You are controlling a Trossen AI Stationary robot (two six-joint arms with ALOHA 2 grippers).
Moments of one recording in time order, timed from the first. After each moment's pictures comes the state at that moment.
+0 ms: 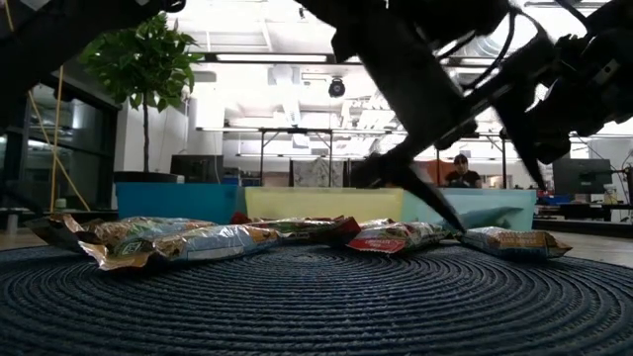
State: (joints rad) left arm -0.13 2.45 2.13 -0.68 0.17 -1.16; right arm 0.01 0.23 0.08 -0.15 0.05 0.36
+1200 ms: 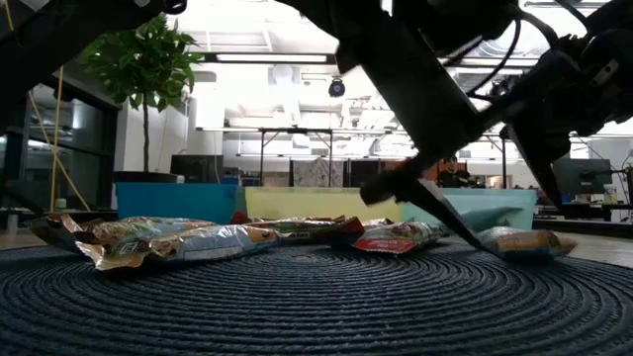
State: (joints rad) left arm -0.15 2.48 2.12 -0.58 0.08 -1.21; right arm 0.01 0.23 0.08 -0.15 0.05 0.36
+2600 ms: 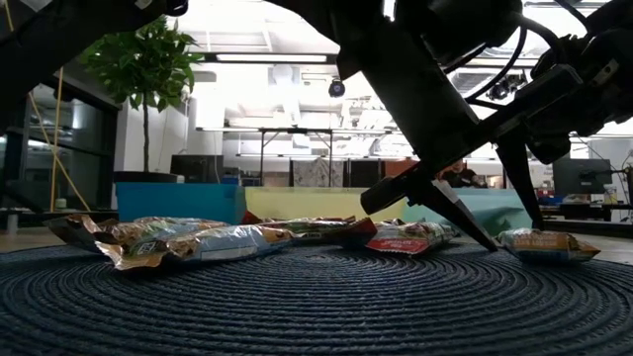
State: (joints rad) left arm -0.15 2.49 2.11 -0.58 0.06 -1.17; right arm 0.01 0.23 0.08 -0.15 0.05 0.36
